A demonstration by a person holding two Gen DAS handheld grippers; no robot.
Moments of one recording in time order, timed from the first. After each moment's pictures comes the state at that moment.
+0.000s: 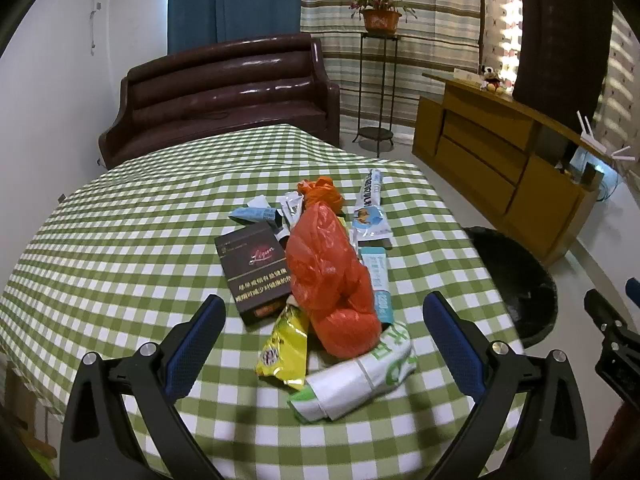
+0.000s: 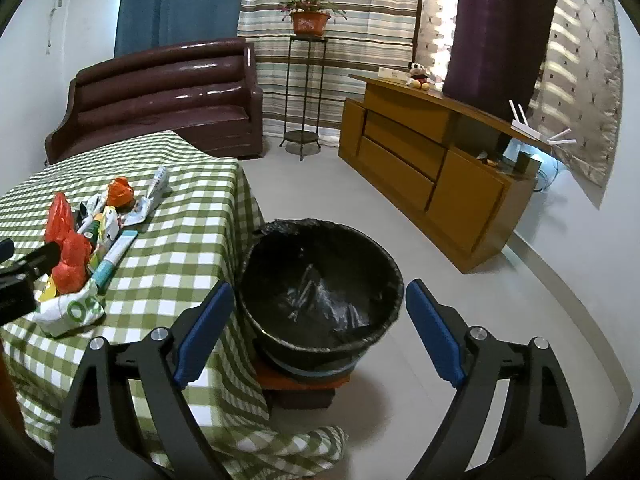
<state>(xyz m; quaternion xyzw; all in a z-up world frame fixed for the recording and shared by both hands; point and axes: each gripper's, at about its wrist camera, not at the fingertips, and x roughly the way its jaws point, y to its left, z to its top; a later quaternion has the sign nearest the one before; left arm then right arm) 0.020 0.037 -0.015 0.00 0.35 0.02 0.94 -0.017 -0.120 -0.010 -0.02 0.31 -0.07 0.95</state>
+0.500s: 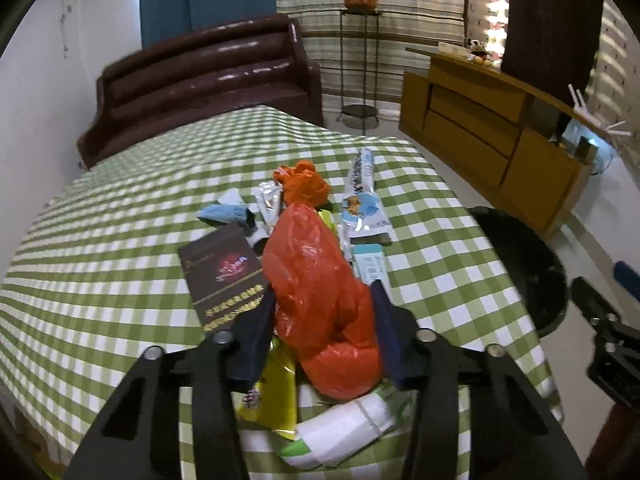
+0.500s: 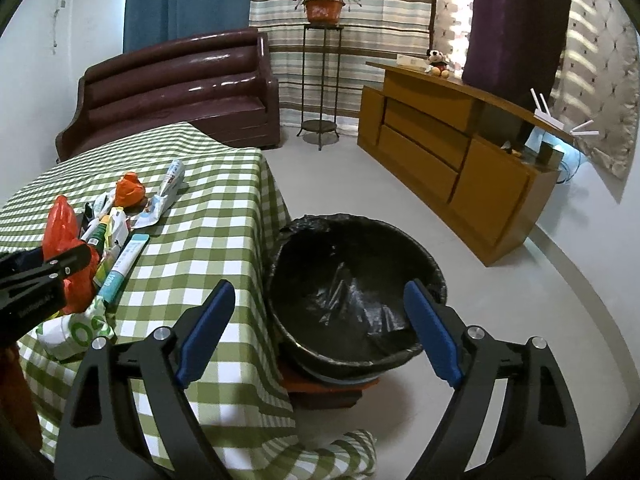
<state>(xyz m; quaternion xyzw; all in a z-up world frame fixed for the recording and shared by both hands) 0.059 0.038 -0.029 0.01 0.38 -0.02 0.92 0.018 -0.097 -0.025 -0.01 0.33 -0.04 0.94</state>
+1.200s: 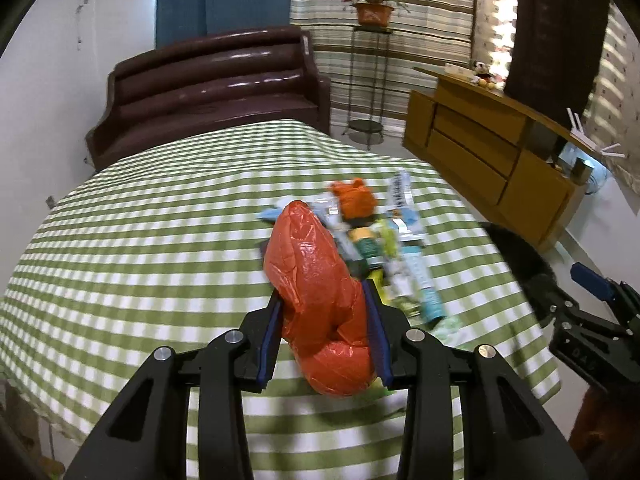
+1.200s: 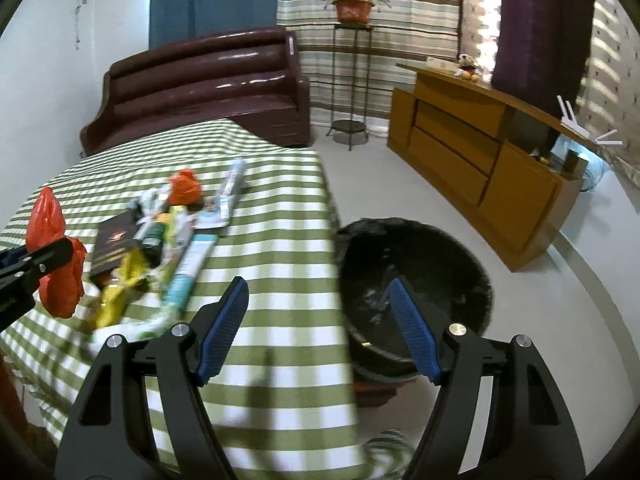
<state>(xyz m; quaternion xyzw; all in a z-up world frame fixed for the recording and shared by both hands) 0.019 0.105 0.000 -0.01 0.36 -0.01 0.93 0.015 -0.038 -0.016 -0.01 0.34 0.01 0.94</state>
